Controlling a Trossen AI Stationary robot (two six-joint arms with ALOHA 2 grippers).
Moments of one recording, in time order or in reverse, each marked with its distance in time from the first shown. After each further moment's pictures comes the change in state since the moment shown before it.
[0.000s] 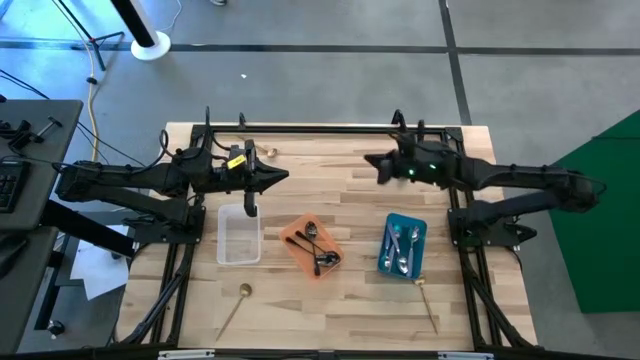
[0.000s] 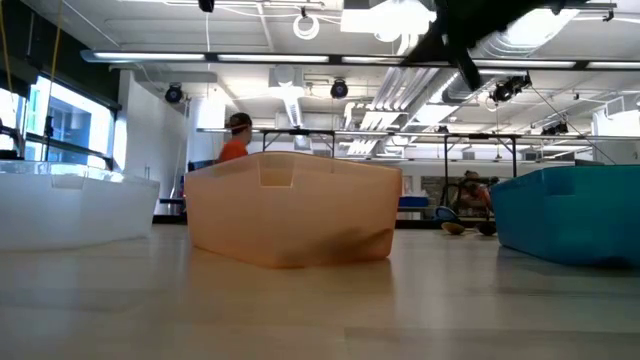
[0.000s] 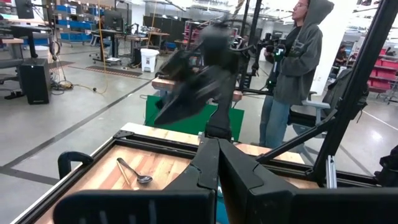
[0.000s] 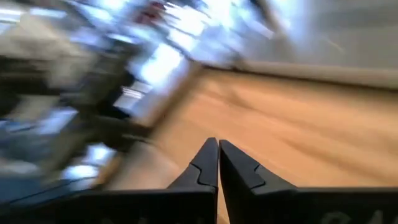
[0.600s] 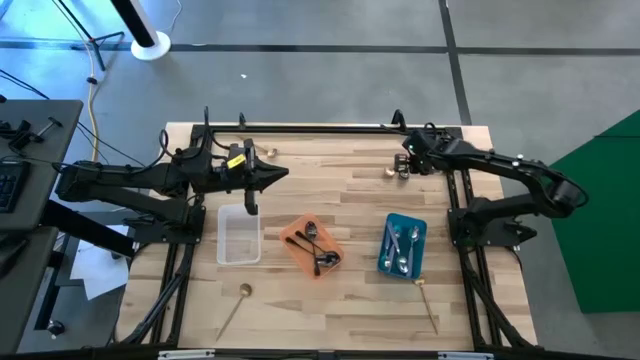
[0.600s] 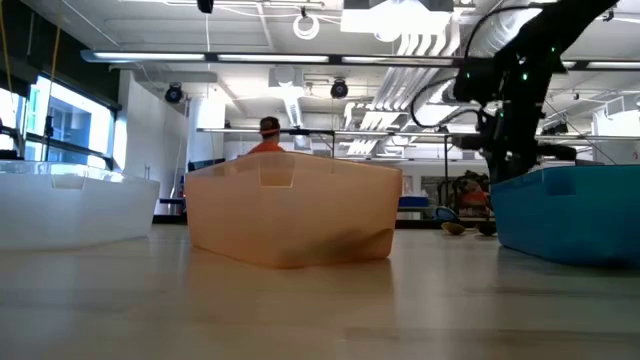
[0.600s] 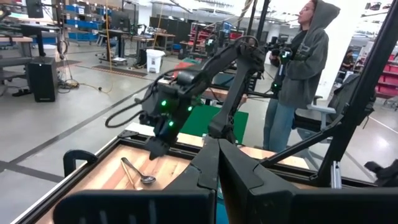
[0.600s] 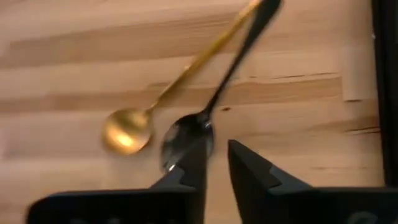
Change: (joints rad) left arm 0.000 0.000 0.000 0.004 -0.026 -0.016; right arm -0.489 0.185 -0.106 -0.611 -0.020 0.123
